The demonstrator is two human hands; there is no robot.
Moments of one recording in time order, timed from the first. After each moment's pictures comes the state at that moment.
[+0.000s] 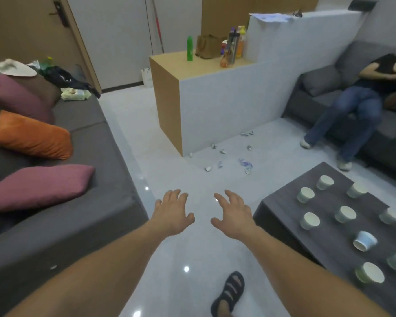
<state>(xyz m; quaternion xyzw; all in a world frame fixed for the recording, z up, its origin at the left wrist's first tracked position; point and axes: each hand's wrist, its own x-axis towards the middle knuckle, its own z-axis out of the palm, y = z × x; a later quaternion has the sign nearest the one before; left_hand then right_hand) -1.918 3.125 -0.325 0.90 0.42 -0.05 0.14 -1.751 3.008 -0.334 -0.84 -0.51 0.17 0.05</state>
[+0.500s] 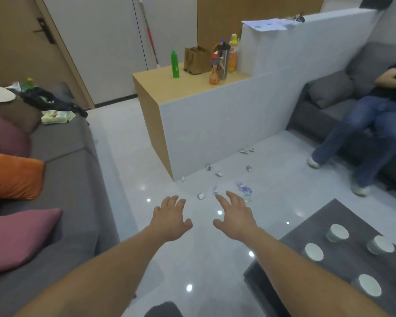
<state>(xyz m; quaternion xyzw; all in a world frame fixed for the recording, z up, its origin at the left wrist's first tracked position) -1.664 3.286 -0.314 0.89 0.43 -0.08 0.13 -1.483 3.175 -0.325 -0.83 -0.52 0.18 0.07</state>
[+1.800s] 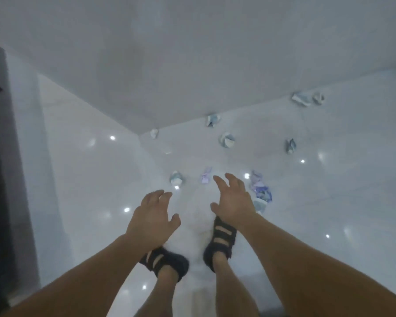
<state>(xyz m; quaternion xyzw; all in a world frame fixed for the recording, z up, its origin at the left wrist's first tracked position) -1.254 3.704 -0.733 0.73 0.56 -0.22 0.32 -1.040 3.672 -0.773 -0.73 -0.55 0.40 -0.10</state>
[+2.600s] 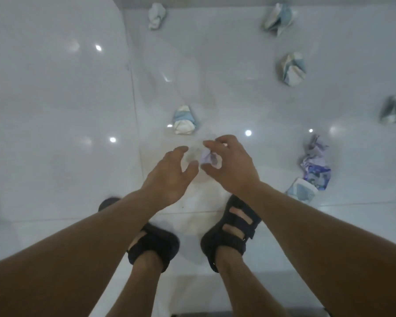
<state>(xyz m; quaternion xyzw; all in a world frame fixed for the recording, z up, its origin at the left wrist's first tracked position) -1.263 3.681 -1.026 0.51 0.66 -0.08 0.55 -1.092 3.667 -1.065 -0.65 -0.61 0.44 0.03</state>
